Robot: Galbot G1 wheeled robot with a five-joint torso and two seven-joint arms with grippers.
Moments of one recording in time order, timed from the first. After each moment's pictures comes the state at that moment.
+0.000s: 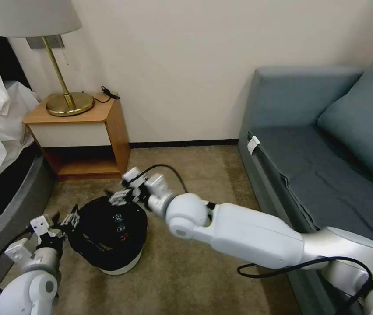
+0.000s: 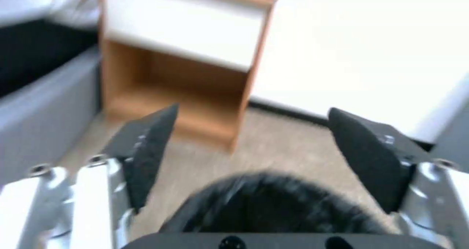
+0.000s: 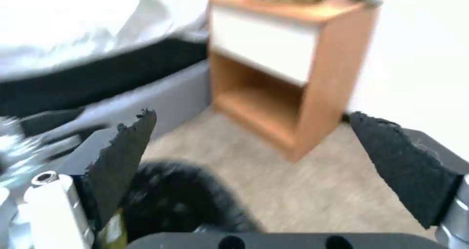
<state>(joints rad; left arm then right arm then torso) 1.49 -1.45 -0.95 -2.02 -0.46 0.19 0.17 -0.31 1.11 -0.63 1.83 0.91 -0.30 0.35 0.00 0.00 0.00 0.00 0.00</state>
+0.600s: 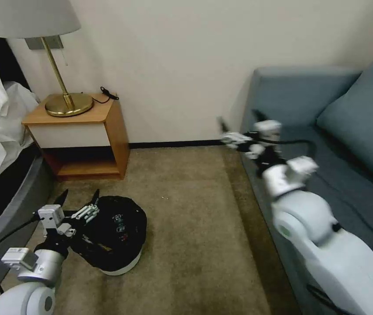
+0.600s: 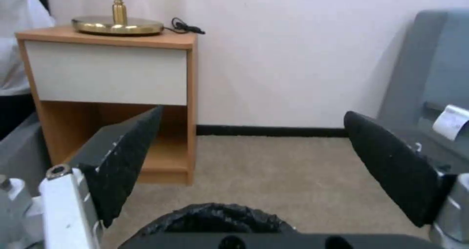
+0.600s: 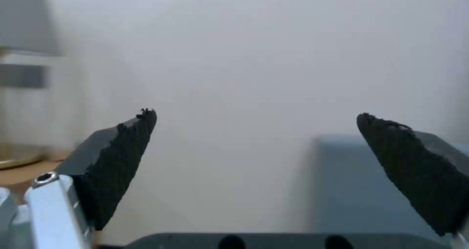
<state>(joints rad) 1.60 -1.45 -0.88 -2.21 -0.34 0.16 0.24 -1.08 1.01 0.35 2.27 0.42 -0.21 0.36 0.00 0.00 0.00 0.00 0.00</state>
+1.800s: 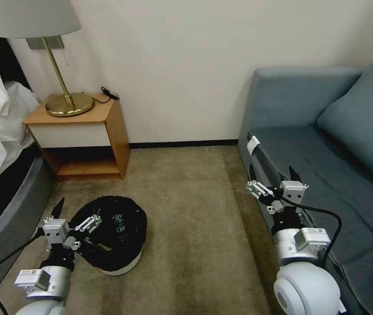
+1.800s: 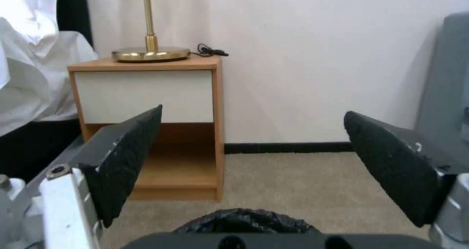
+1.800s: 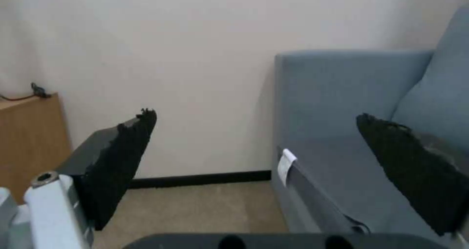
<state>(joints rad) 1.69 -1.46 -0.81 -2.19 -0.24 -0.08 0.12 -1.48 1.32 0.36 2.34 0.12 -0.17 0.34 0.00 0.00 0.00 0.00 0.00</state>
